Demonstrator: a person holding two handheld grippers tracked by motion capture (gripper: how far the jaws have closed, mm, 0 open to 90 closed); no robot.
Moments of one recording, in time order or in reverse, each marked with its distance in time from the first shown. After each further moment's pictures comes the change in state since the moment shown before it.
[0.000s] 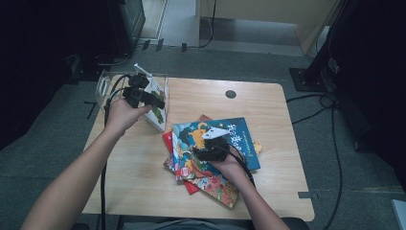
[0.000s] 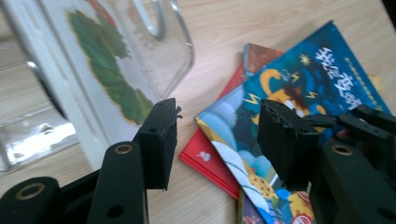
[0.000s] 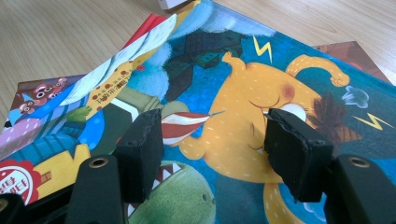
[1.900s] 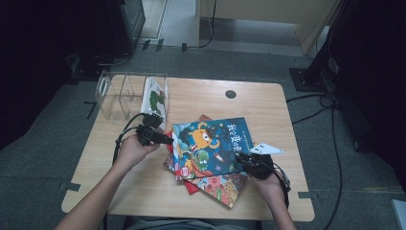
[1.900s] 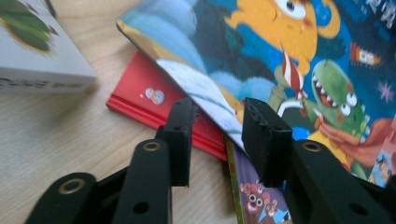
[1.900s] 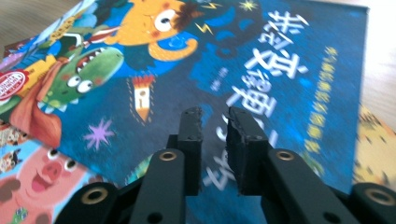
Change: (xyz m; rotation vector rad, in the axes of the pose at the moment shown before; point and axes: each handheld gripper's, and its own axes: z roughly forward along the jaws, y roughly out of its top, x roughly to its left) left arm -0.014 -0.087 0.079 0.064 -0.097 0.179; right arm -0.038 -0.084 -0.112 -0.049 -0.122 0.242
